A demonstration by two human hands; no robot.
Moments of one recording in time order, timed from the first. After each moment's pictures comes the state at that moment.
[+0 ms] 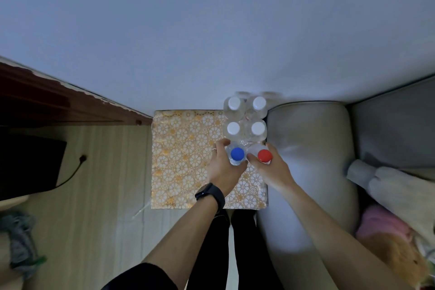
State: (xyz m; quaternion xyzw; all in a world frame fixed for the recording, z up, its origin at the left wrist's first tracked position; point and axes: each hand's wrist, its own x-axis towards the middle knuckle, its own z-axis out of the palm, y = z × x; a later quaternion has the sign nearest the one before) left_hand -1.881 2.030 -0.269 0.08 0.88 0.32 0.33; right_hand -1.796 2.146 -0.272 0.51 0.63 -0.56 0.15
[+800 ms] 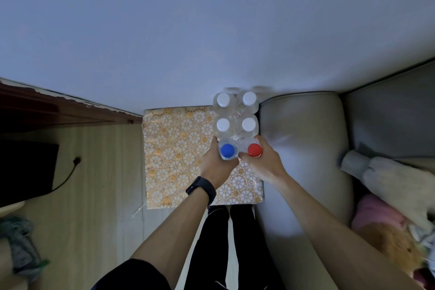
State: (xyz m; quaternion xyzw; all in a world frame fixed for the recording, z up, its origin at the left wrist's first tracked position) left_hand -1.894 2.032 -0.294 0.06 0.85 0.30 0.42; right_hand -1.803 2.156 -0.272 0.49 0.63 -0.58 0.15
